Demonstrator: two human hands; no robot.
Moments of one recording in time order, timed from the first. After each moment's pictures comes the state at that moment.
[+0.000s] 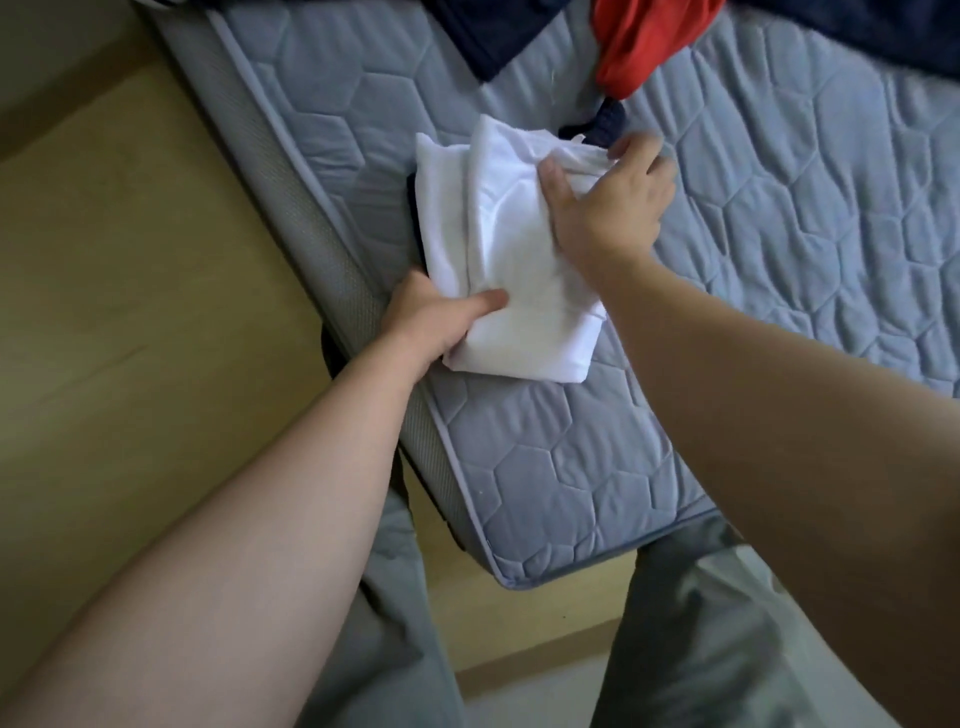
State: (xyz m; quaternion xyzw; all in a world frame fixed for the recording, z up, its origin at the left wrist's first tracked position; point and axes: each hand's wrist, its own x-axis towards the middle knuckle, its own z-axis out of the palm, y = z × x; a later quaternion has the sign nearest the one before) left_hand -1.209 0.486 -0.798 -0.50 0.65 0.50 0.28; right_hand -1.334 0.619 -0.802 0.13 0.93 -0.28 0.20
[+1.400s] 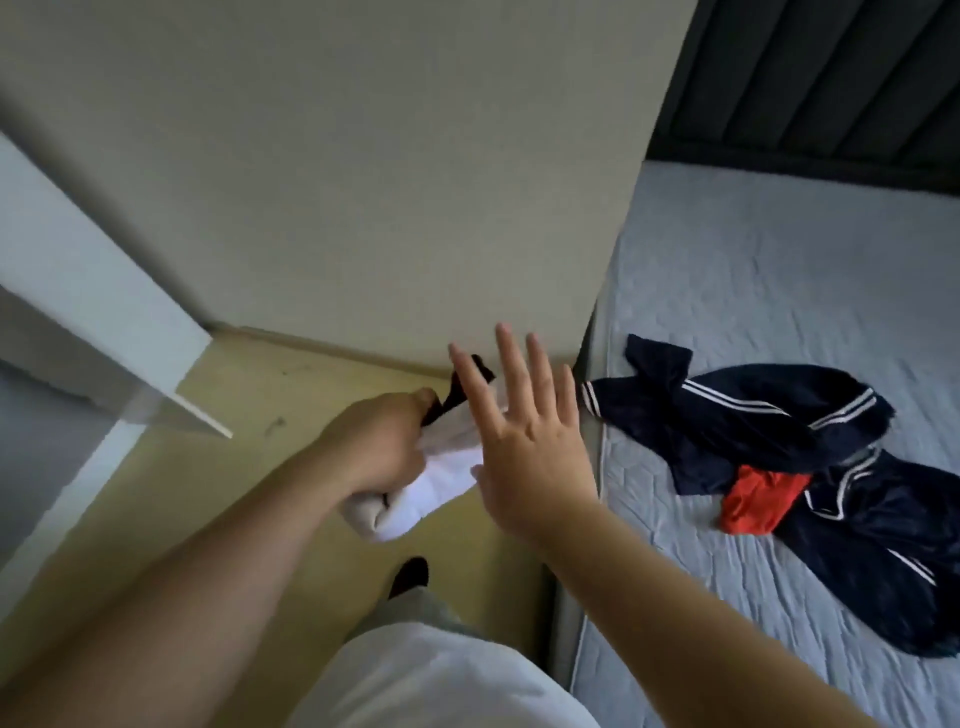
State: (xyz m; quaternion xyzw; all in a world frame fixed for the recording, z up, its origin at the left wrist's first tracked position) left_hand -0.844 0.305 -0.168 -0.41 0.87 0.26 0.13; right_hand -0.980 0.432 -0.180 -0.64 0.76 -0.14 0.00
